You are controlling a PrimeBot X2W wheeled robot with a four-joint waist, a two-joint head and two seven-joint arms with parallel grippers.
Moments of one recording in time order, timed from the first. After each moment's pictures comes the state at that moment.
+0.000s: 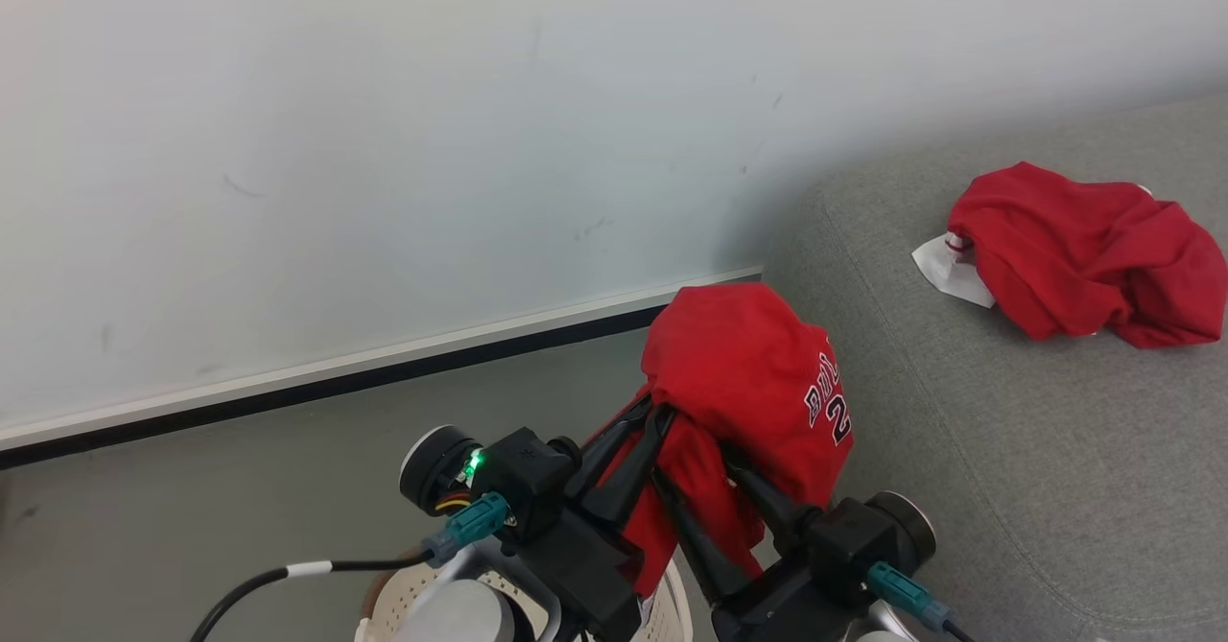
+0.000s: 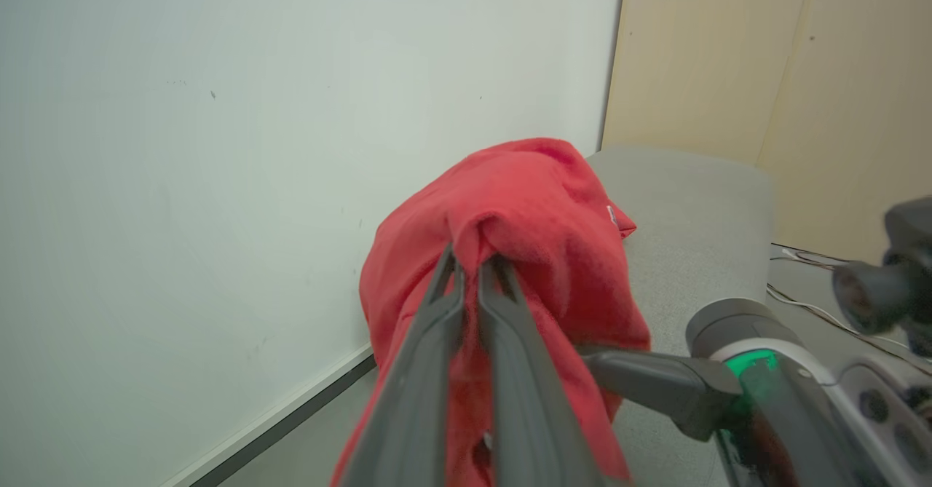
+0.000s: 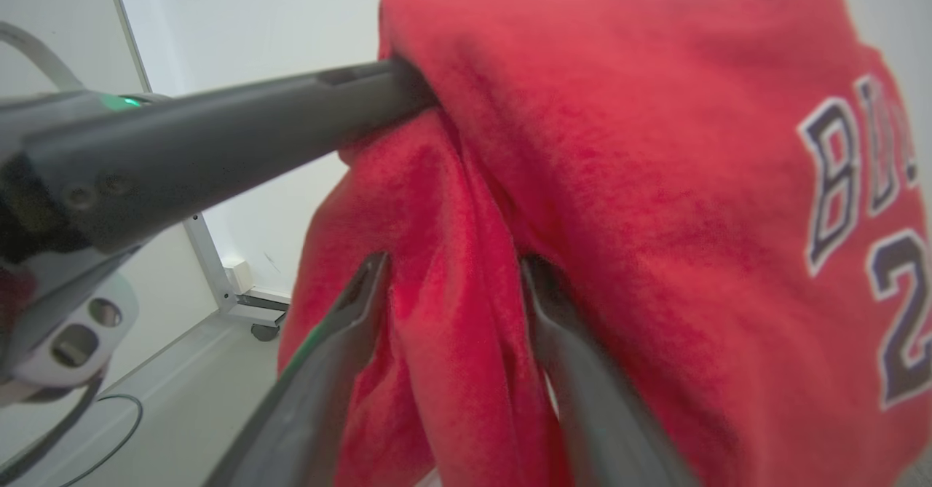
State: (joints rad) left arm -0.46 0.10 -0.64 0.04 -0.32 0.01 -0.06; right arm -0.26 -0.16 0.68 0.21 0.24 0.13 -0.26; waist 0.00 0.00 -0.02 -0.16
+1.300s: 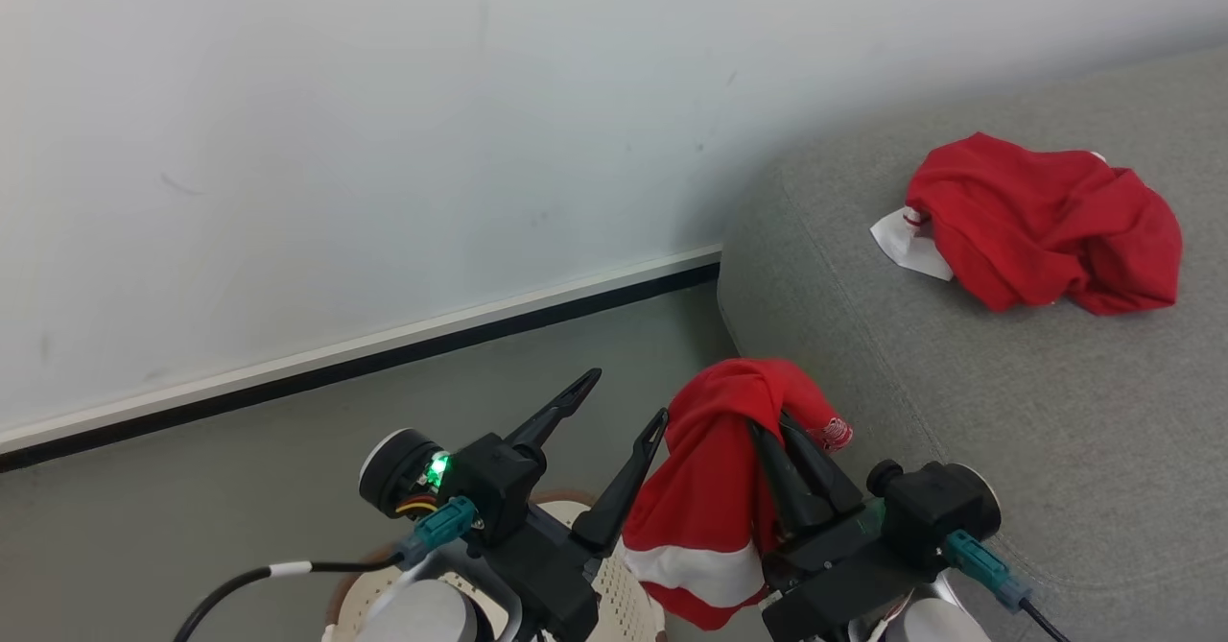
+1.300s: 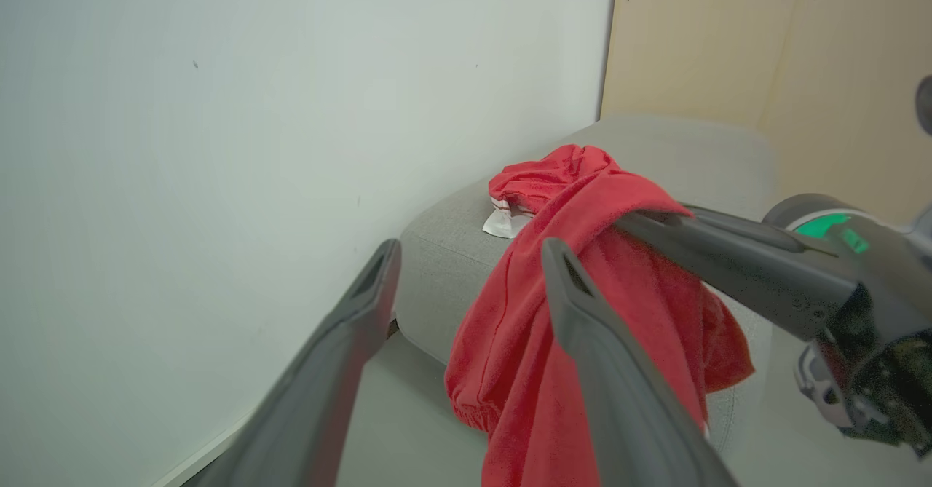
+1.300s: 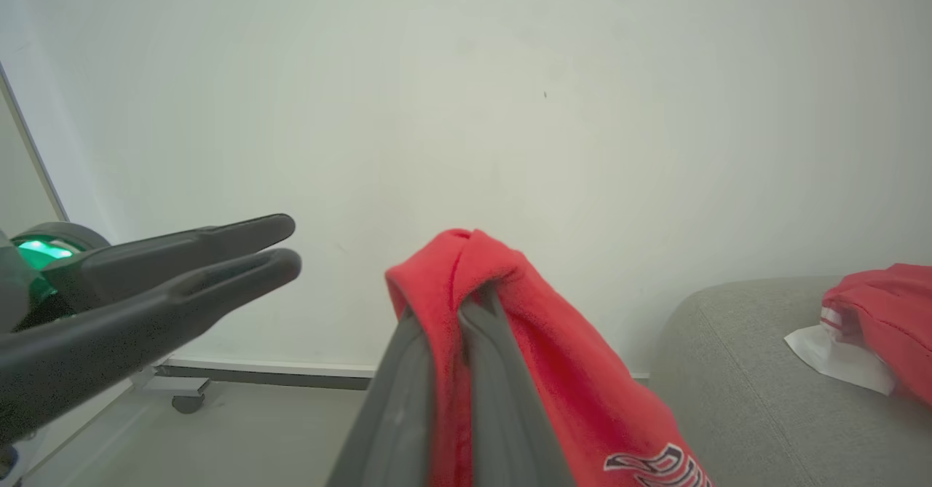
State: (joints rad) left arm -0.47 0.17 -0.66 0.07 -0.32 0.02 -0.08; right arm -0.23 -0.13 0.53 0.13 0.22 0.13 -0.26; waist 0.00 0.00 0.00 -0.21
